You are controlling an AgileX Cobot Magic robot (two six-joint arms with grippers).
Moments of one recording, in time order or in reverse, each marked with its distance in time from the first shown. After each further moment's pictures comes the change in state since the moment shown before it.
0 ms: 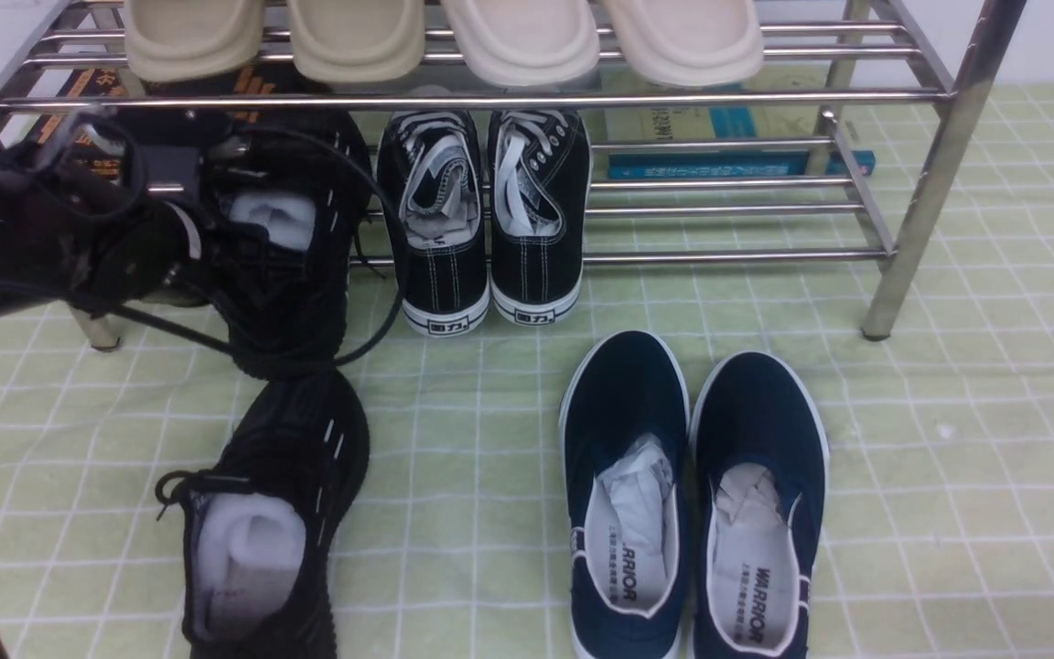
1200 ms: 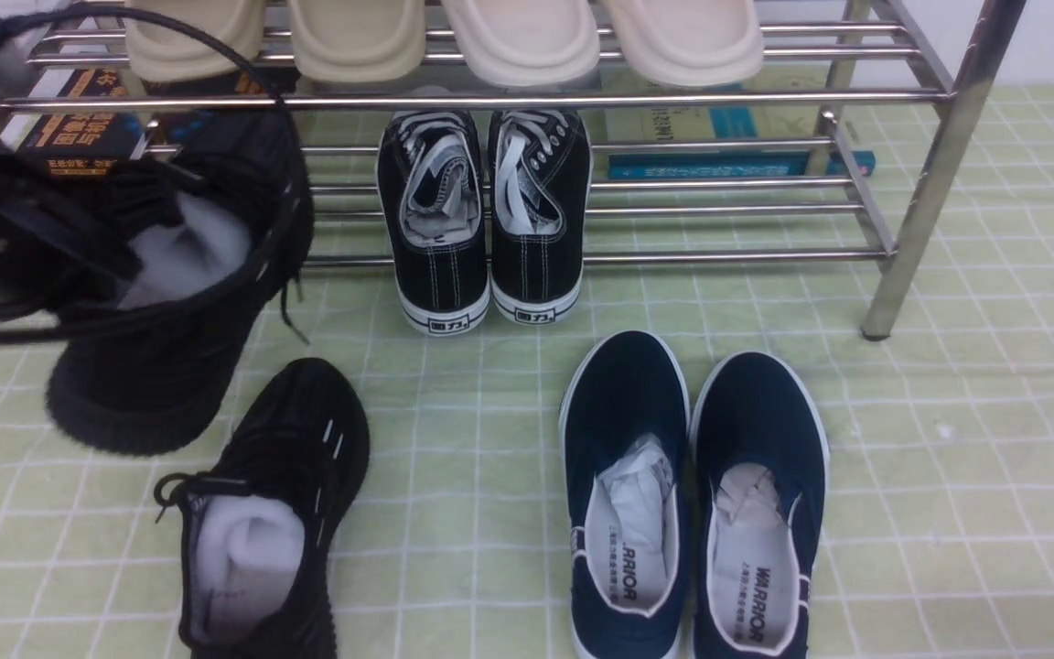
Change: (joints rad) right arm 0.000 0.000 0.000 0.000 0.000 0.000; left arm 0.000 -0.534 0.005 -0.347 0.628 -0.017
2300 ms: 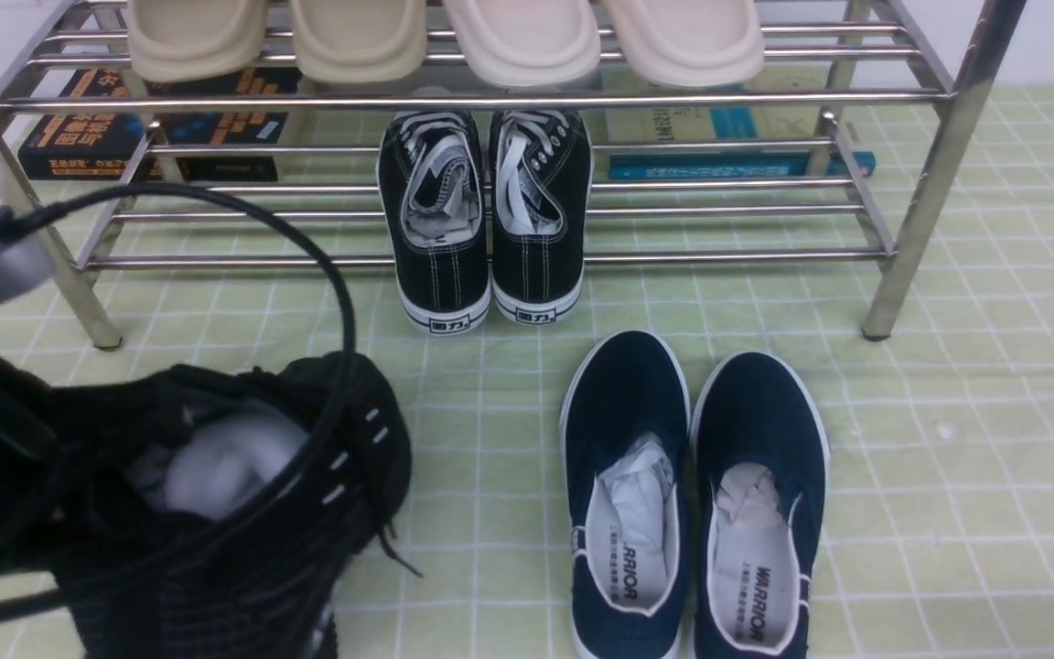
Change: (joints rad) right arm 0.000 0.000 0.000 0.000 0.000 0.000; left arm 0.000 -0.160 0.113 -0.441 0.423 0.222
